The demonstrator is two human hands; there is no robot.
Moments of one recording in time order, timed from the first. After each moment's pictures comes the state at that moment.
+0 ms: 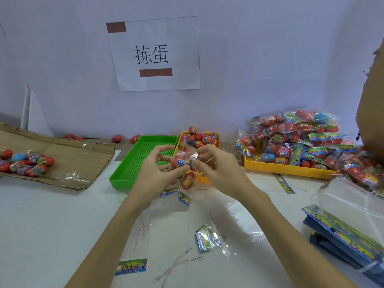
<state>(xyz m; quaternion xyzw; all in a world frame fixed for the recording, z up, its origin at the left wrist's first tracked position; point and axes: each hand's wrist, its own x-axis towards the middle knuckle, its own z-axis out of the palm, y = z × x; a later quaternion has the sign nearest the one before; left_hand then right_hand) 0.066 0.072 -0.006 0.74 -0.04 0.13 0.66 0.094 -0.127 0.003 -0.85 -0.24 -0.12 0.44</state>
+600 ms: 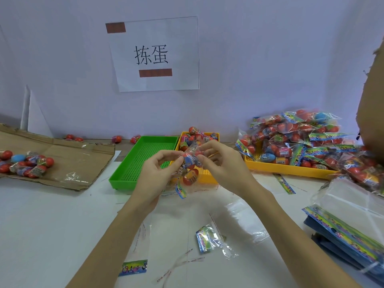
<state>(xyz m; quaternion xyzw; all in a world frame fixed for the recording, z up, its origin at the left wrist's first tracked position) 0.068 0.063 -0.007 0.66 -0.03 0.11 0.74 0.093 -0.133 0.012 -0.84 -0.23 -0.15 0.47</state>
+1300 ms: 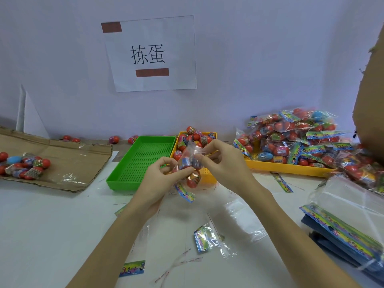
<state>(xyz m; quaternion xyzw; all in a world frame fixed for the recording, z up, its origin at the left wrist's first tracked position) 0.063 0.054 -0.010 0.66 0.01 0.03 0.75 0.094 -0.135 0.014 -0.85 -0.18 -0.17 0.46</state>
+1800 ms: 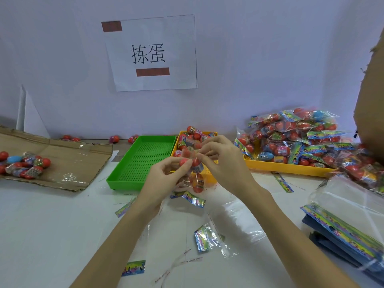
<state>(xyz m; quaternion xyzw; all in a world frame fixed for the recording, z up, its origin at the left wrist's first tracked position) 0.059 0.049 -0.010 0.68 -0.01 0.05 0.73 0.091 -0.132 0.016 -0.85 -0.24 -0.24 0.41</state>
